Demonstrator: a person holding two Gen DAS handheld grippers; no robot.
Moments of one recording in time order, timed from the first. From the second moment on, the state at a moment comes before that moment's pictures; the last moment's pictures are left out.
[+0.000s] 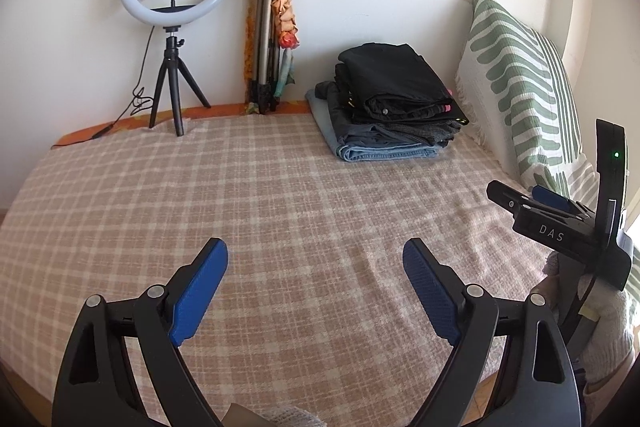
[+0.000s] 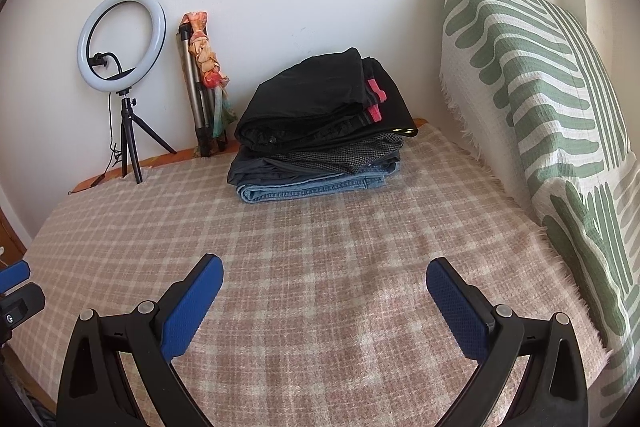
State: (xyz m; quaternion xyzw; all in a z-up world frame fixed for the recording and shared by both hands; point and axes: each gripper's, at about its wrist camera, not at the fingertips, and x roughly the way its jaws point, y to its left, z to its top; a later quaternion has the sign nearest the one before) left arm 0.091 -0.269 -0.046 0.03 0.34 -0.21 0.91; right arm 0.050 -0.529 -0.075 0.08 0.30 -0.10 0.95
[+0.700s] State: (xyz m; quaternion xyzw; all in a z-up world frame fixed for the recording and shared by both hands) left arm 0.090 -0.271 -0.047 0.05 0.34 -0.20 0.92; right arm 0.051 -0.528 -0.076 0.09 0.30 -0.10 0.94
